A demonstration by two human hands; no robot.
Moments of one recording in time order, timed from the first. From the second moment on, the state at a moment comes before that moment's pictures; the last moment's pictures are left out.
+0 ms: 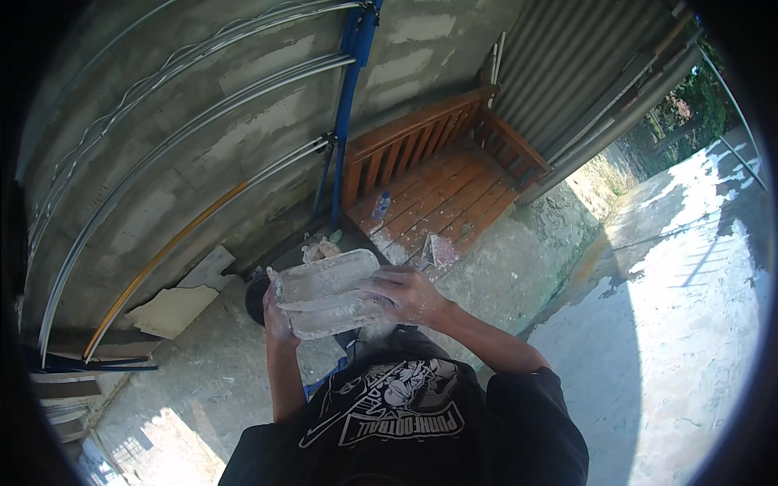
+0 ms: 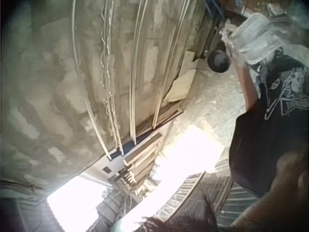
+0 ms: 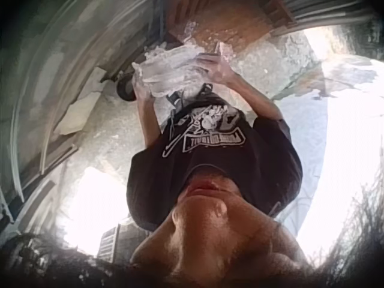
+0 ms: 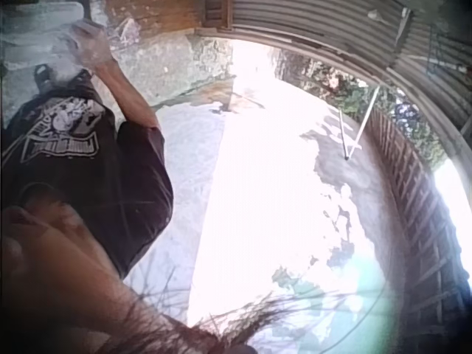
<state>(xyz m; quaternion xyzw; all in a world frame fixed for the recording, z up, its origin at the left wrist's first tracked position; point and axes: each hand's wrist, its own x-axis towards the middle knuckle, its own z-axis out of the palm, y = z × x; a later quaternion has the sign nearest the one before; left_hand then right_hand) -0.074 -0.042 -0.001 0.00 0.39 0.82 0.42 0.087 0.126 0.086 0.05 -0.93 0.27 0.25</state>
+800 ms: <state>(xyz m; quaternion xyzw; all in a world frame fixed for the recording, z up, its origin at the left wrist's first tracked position) 0.044 0.068 0.035 0.02 0.36 0.82 0.44 0.205 0.249 0.117 0.08 -0.93 0.27 0.24</state>
